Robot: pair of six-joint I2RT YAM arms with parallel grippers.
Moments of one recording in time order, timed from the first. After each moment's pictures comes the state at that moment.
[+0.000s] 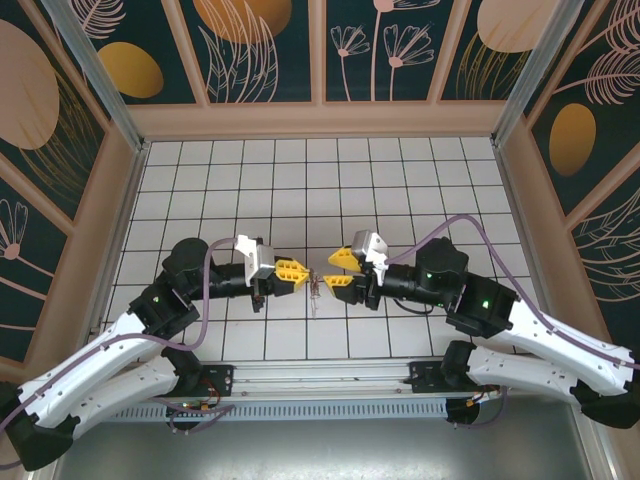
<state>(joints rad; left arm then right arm) -0.82 0.75 0.70 -0.01 0.66 0.00 1.11 0.79 0.89 -0.25 -0.22 -0.02</state>
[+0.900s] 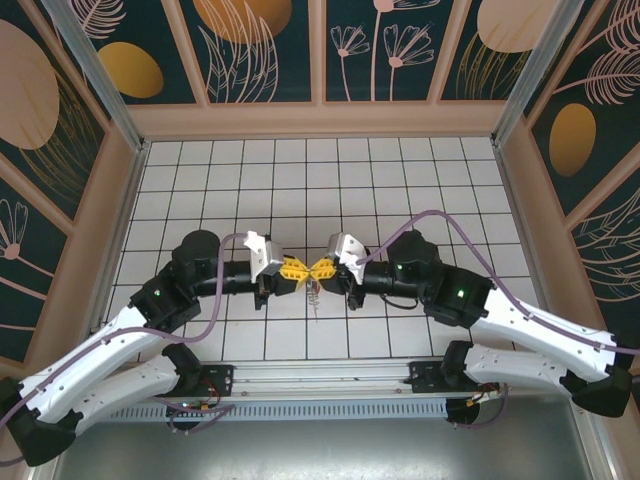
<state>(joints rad) -0.81 0.80 0.78 -0.20 0.62 0.07 1.11 0.93 0.93 -0.29 -0.23 -0.11</state>
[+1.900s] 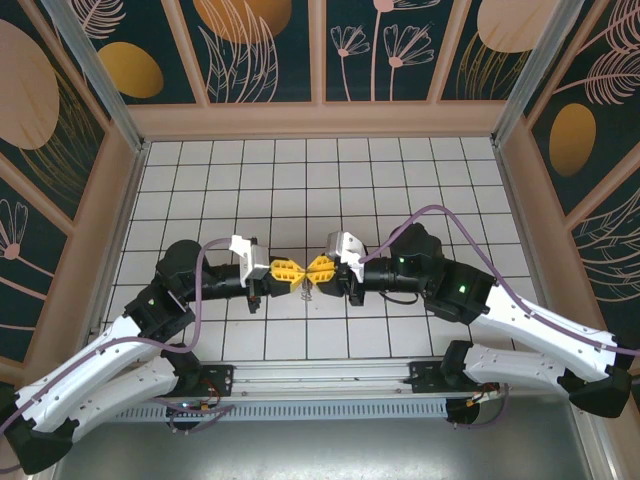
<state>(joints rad) -0.81 0.72 0.70 0.00 0.66 -0.03 1.08 0.93 0.97 -0.26 -0.35 -0.13</state>
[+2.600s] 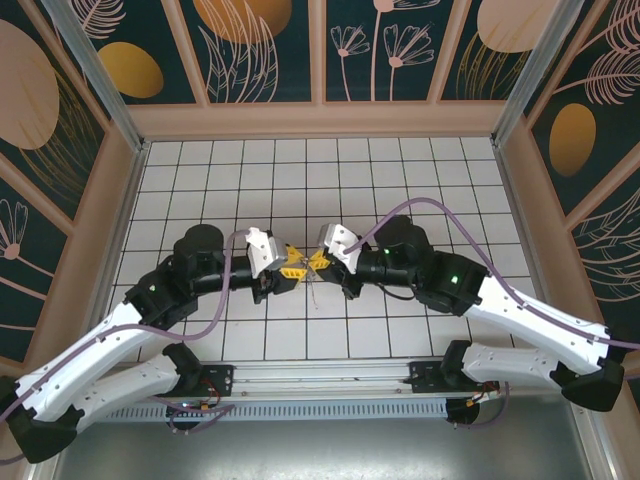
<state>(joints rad) -0.81 0.84 0.87 -0.35 0.48 0.18 1.07 1.02 1.07 -0.45 -0.20 -0.18</state>
